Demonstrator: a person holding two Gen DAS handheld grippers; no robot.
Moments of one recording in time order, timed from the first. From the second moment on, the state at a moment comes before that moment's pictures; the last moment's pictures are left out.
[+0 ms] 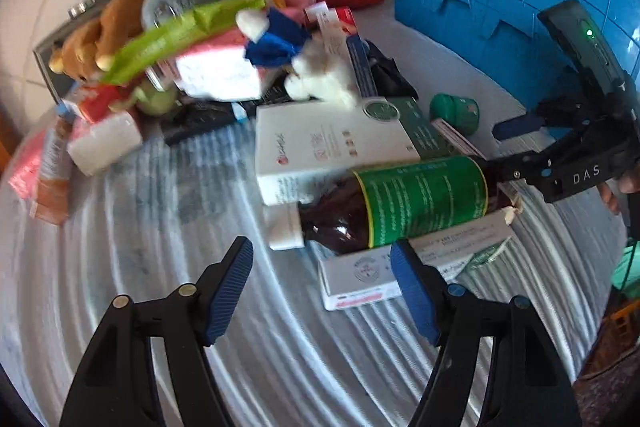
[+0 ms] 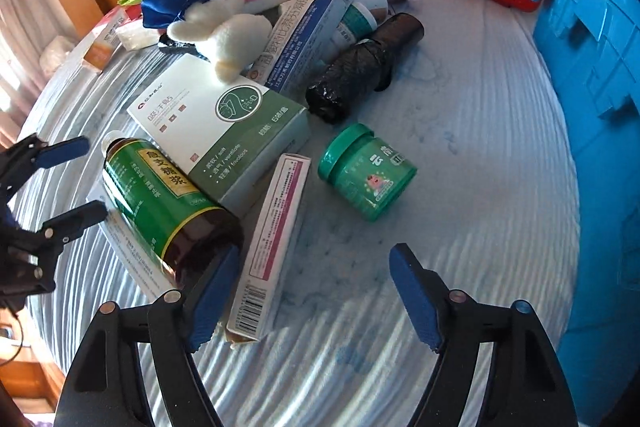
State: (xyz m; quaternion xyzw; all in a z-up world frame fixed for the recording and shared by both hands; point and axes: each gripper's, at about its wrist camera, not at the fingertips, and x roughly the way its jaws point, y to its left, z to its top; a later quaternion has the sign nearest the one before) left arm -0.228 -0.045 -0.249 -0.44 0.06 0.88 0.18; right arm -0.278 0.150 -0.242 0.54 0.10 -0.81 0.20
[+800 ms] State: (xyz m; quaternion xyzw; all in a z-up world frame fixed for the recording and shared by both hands) left arm -0.182 0.020 -0.250 -0.44 0.16 0.81 0.35; right arm -0.288 0.134 -0.256 0.57 0.13 -0.79 0.19
